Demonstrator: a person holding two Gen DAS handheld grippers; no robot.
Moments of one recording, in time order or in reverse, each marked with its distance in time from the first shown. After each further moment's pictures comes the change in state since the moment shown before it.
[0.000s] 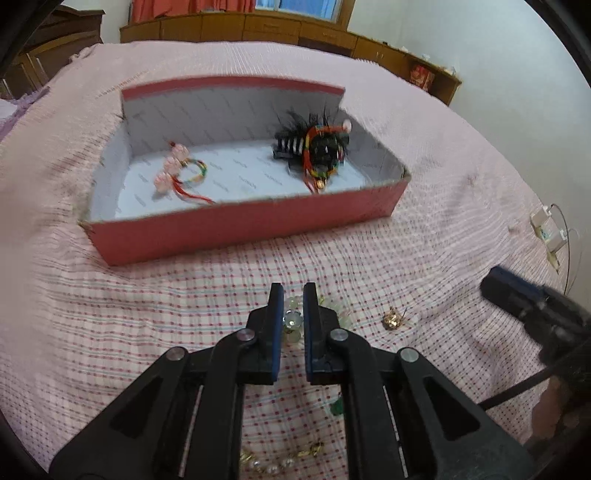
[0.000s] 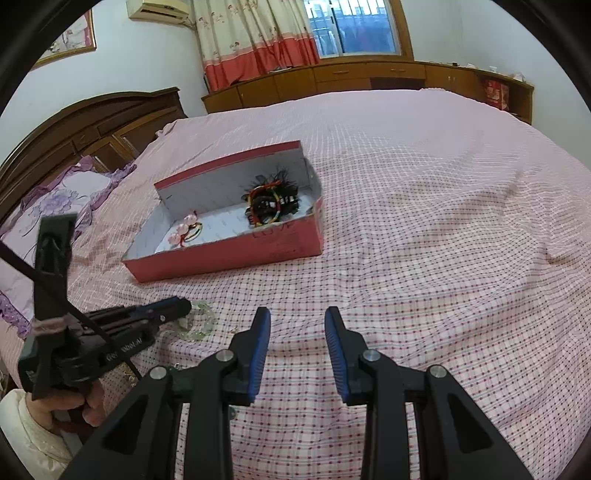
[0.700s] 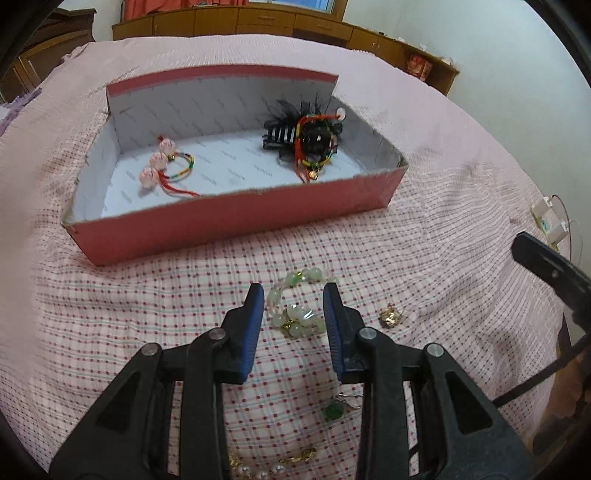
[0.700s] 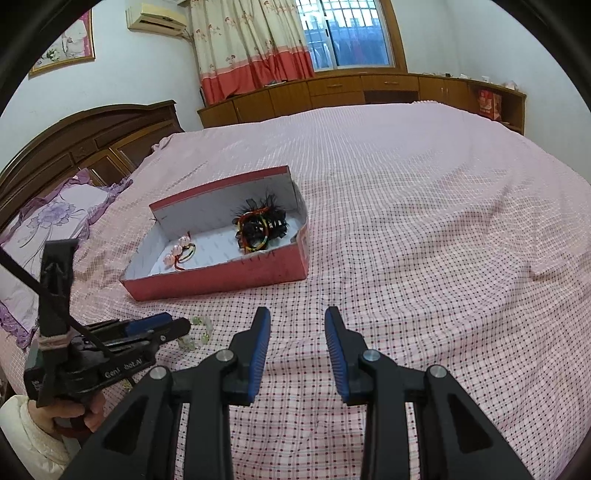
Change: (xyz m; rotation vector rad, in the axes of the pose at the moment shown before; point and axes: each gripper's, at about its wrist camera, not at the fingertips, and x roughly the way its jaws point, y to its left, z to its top) left arm 0.021 -0.006 0.002 0.021 0.062 0.000; right arm -0.017 -0.014 0.014 0.007 -0.059 -0.025
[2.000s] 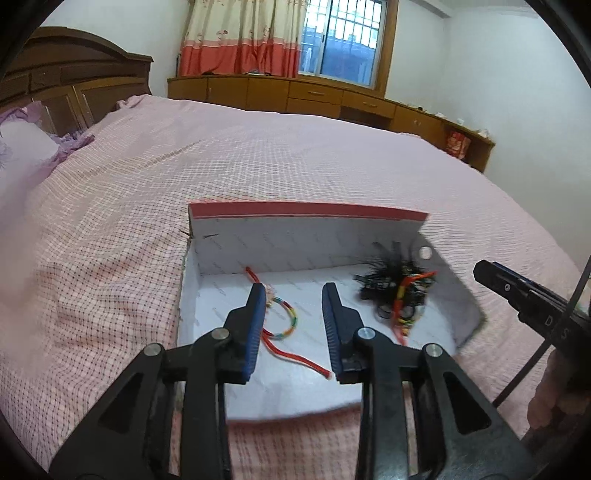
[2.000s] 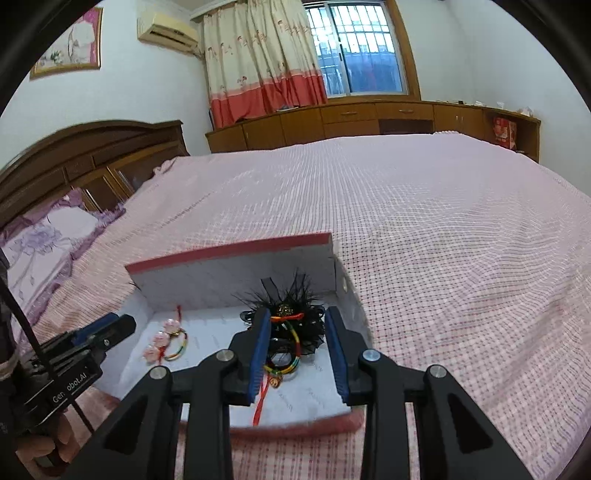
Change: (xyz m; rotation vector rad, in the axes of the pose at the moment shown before) left arm -0.031 0.066 0.073 -0.079 -0.331 0.126; right arm 0.109 0.038 0.087 -0.027 -0.127 0.021
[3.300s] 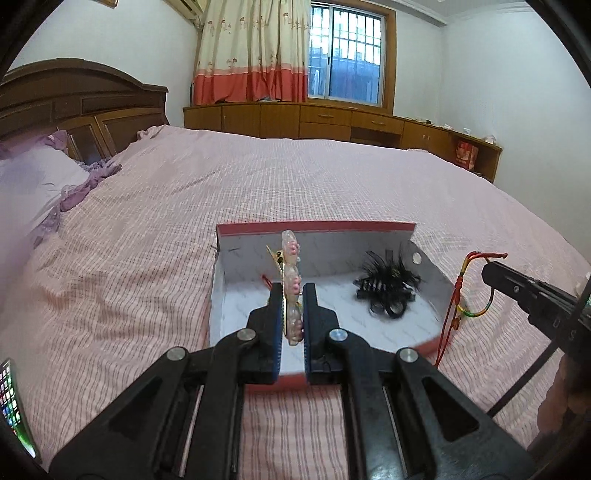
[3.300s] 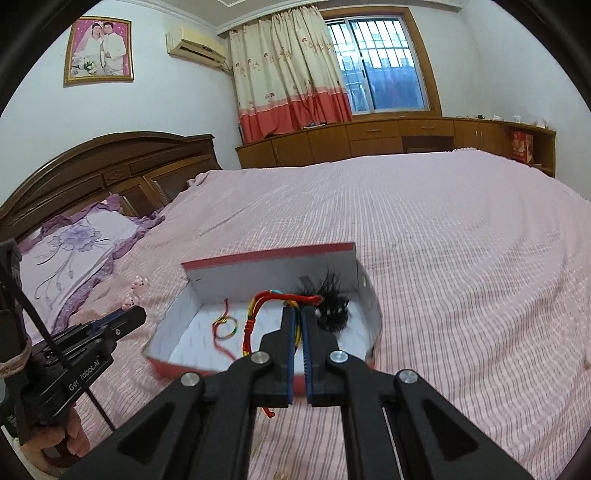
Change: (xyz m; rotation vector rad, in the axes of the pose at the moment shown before) left arm -0.037 -0.019 -0.012 0.039 -0.104 0.113; right arm -0.061 0.012 -0.012 -0.043 -0.062 0.095
